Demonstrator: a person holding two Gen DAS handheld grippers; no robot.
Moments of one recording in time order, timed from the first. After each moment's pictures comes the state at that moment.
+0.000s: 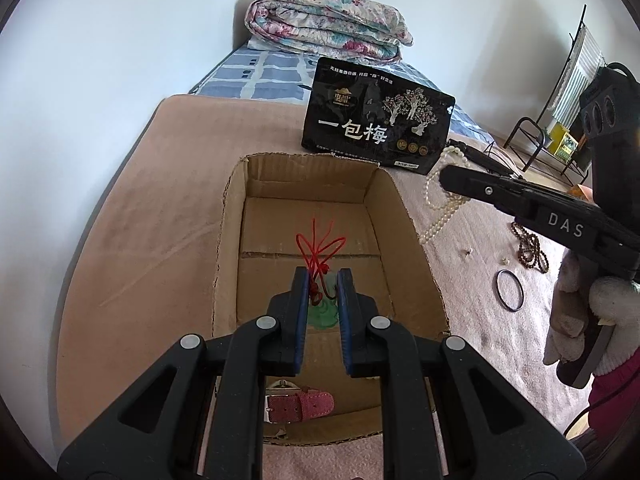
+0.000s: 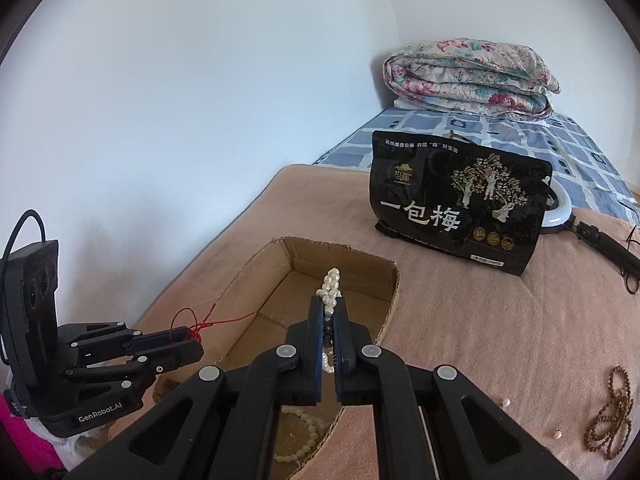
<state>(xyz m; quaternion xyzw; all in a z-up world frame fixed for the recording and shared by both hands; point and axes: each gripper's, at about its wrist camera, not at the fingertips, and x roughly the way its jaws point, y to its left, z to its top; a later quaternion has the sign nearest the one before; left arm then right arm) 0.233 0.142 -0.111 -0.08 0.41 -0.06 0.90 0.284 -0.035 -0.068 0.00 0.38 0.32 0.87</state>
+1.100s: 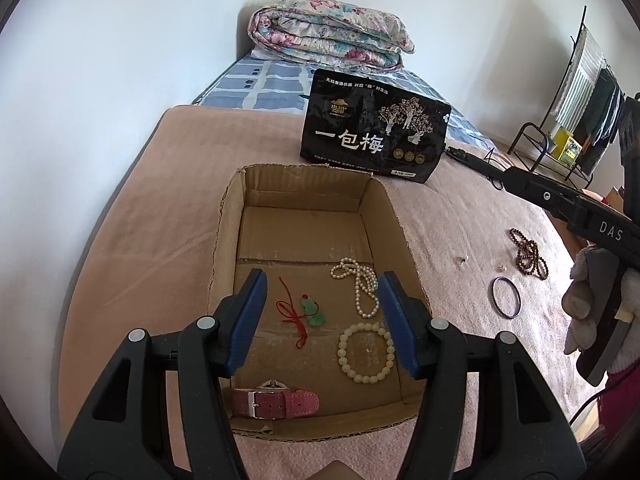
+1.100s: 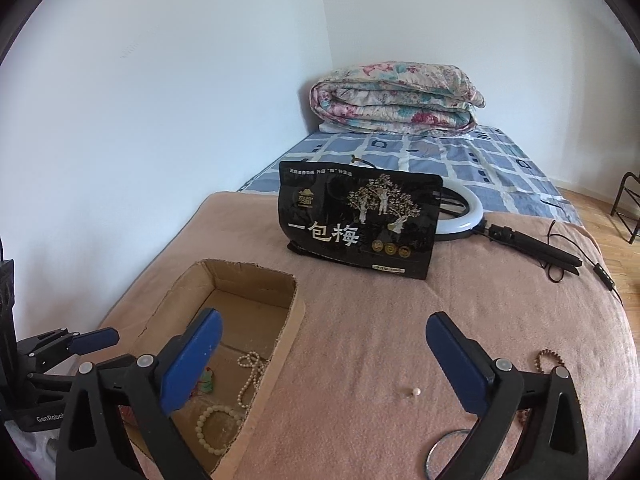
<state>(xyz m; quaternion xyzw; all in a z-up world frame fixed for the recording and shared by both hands) 0.225 0.130 -0.099 -0.08 0.40 -0.05 0.91 0.275 -0.098 -0.044 -0.01 0.35 0.19 0.92</state>
